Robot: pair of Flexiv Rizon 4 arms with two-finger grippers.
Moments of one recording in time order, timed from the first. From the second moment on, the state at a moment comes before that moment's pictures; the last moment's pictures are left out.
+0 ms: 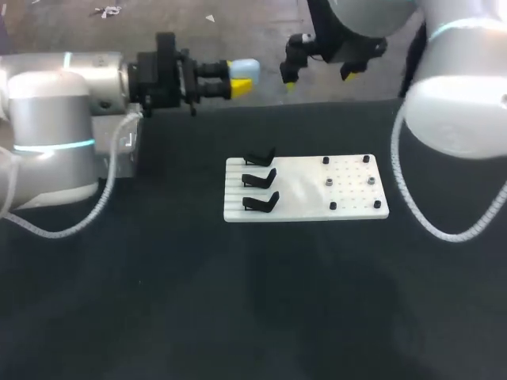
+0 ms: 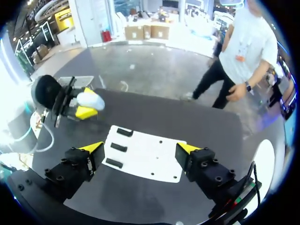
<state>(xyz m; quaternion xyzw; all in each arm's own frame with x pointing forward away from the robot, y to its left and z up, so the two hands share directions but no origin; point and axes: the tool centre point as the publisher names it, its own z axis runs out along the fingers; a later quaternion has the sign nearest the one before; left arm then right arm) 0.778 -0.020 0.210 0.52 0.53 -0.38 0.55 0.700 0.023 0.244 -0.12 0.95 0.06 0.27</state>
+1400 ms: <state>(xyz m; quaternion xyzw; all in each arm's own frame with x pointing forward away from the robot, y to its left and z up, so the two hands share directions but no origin) 0.825 0.257 0.080 0.36 0.72 -0.25 0.53 0.585 0.045 0.199 -0.05 0.97 0.04 0.25</state>
